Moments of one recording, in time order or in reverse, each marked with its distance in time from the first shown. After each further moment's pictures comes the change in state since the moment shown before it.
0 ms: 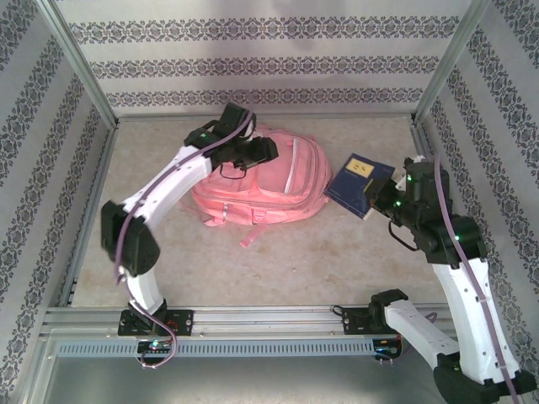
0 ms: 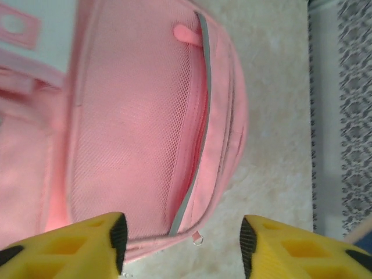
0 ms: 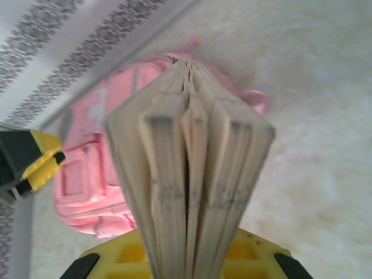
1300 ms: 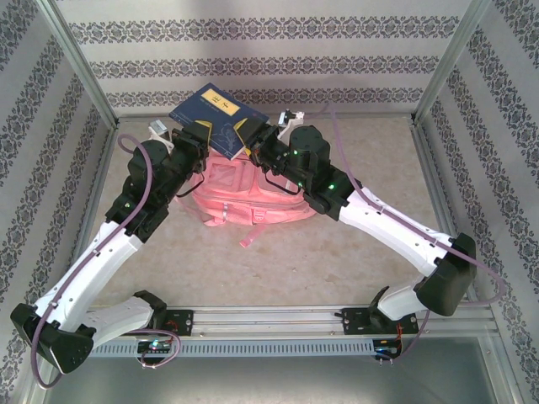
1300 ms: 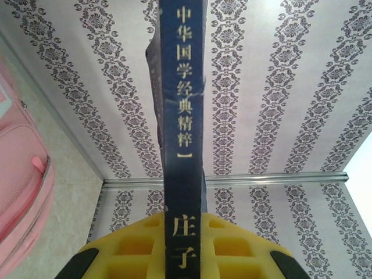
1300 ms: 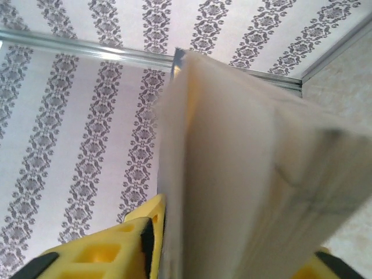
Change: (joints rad) left arm 0.048 -0.805 -0.682 0.706 -0.357 -0.768; right arm 0.621 0.630 0.137 1.155 0.040 0.673
